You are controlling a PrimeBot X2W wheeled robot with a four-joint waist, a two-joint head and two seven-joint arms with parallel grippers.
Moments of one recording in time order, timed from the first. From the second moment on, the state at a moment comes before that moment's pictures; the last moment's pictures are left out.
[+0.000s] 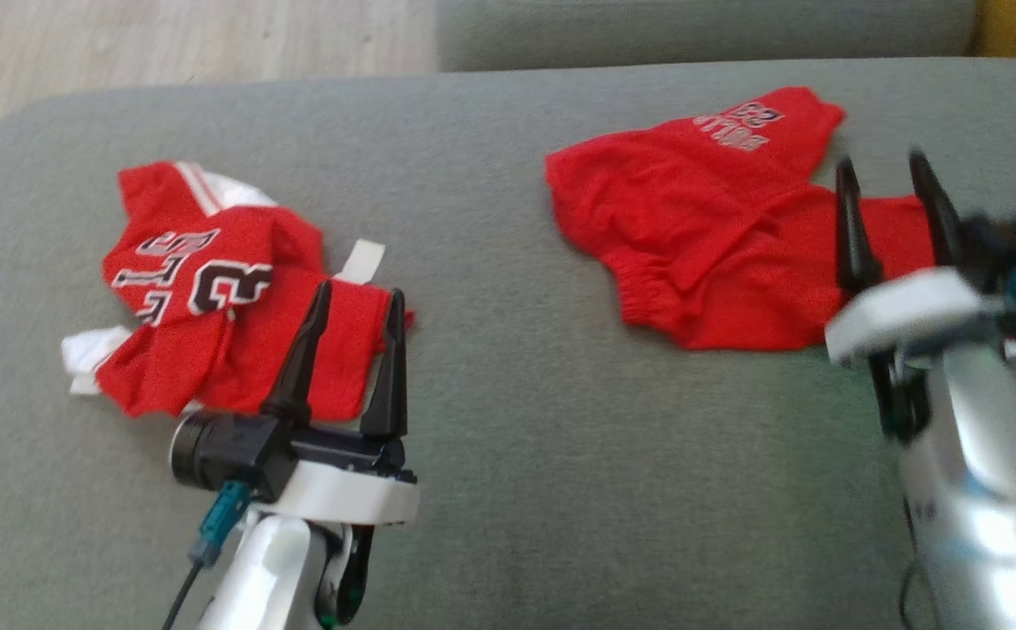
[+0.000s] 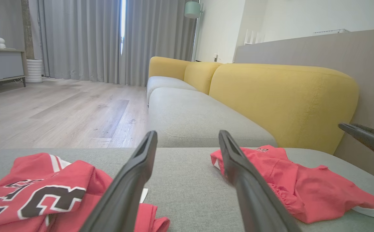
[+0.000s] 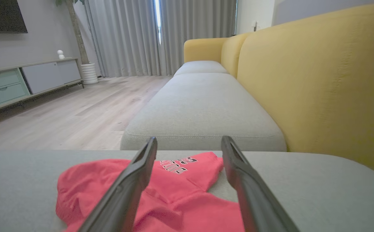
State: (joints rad) left arm -0.21 0.05 -0.33 0.20 -0.26 -0.01 -0.26; right arm -0.56 -0.12 0.00 0.69 0.09 0.13 -0.25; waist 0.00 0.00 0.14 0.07
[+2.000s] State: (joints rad) left arm -0.76 0.07 -0.77 0.92 -0.18 -0.13 -0.25; right arm -0.28 -0.05 -0.05 0.33 0.18 0.13 -0.25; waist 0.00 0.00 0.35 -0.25
